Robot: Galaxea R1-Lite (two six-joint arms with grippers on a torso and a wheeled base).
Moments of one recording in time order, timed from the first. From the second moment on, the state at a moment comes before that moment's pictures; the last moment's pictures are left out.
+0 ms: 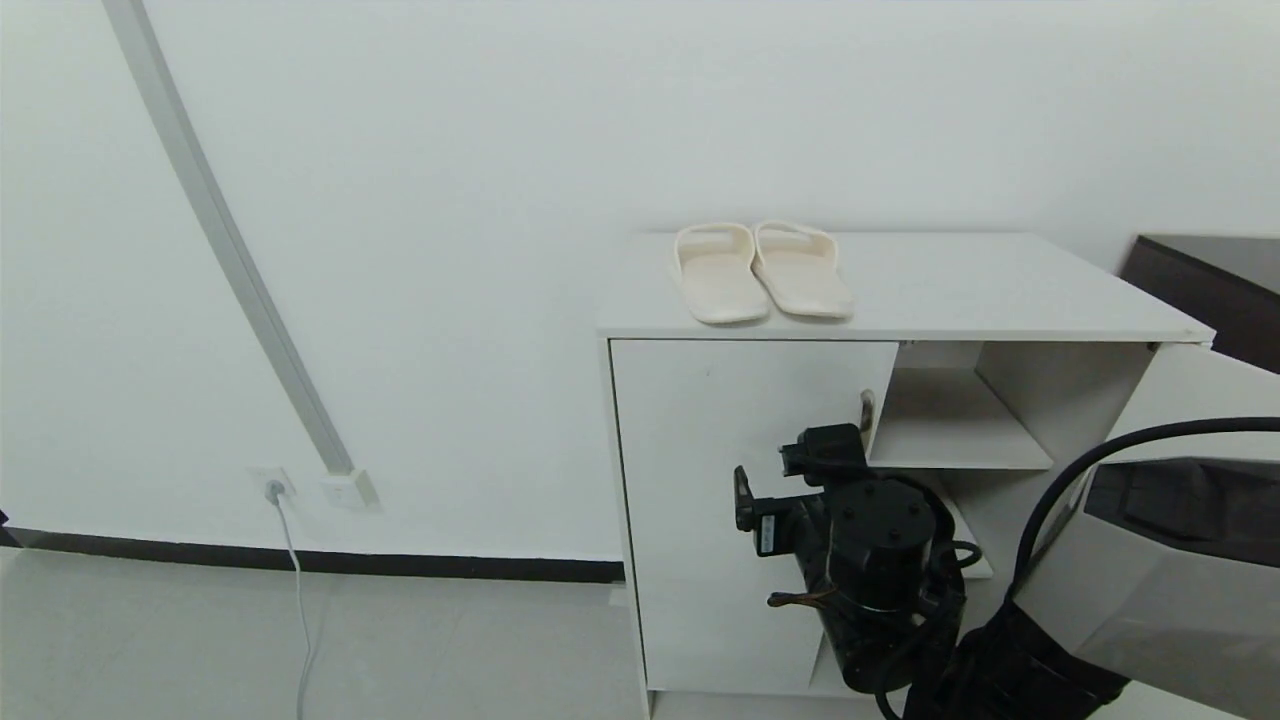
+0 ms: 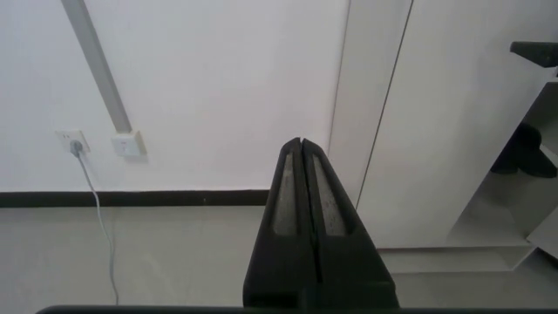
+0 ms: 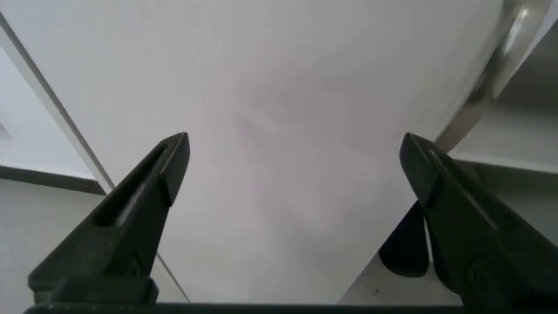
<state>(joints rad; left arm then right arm) 0.00 0.00 0.00 0.00 -0.02 0.00 0.82 2.16 -0.74 -1.39 -0.71 0.02</state>
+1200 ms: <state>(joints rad) 0.00 0.00 0.00 0.00 -0.02 0.00 0.82 2.17 -0.73 -1.39 -0.71 0.03</state>
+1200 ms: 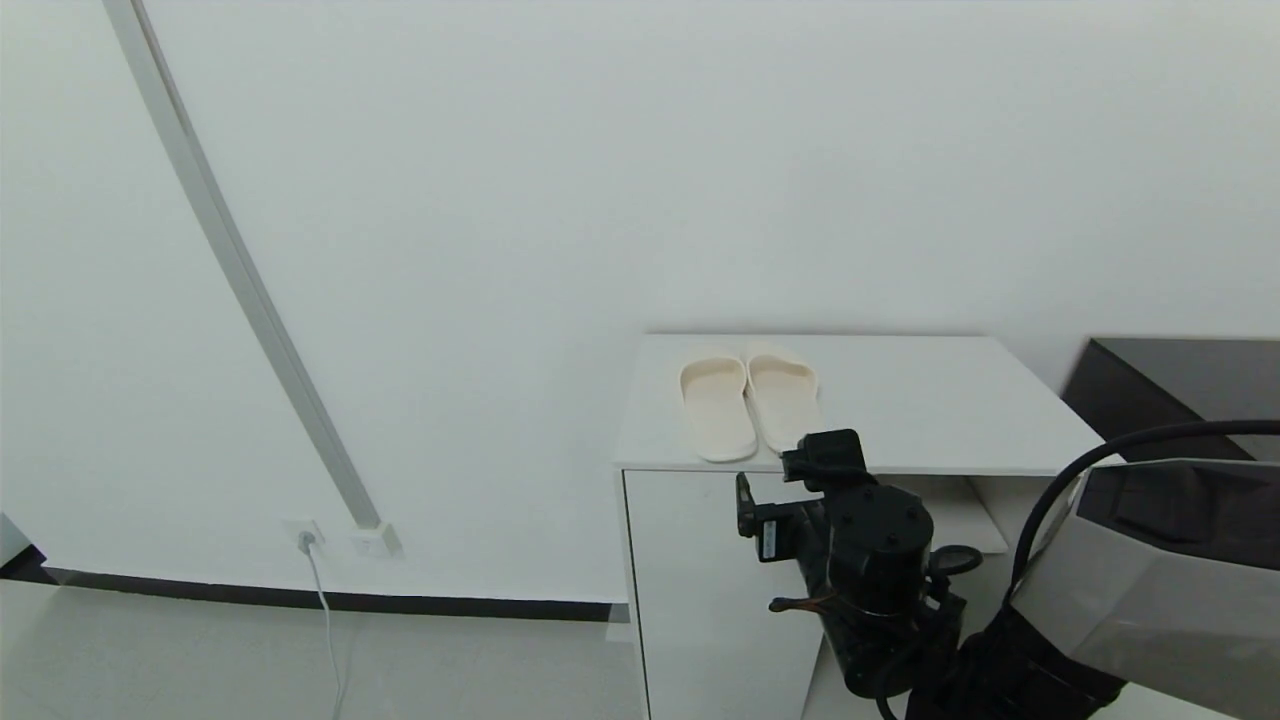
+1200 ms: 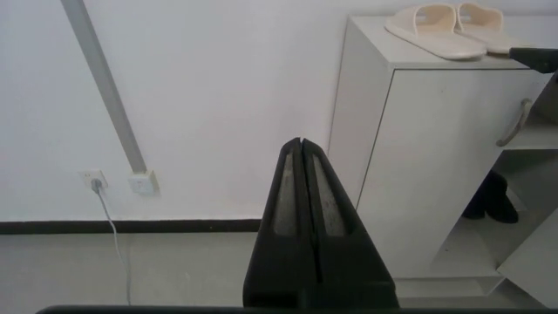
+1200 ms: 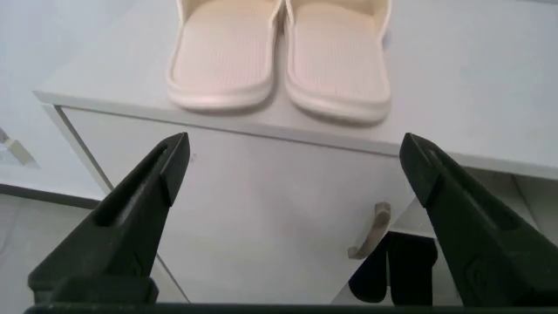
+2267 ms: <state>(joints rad) 0.00 0.00 0.00 0.00 -0.02 0.01 0.78 2.03 -1.01 -0.79 -0.65 0.13</state>
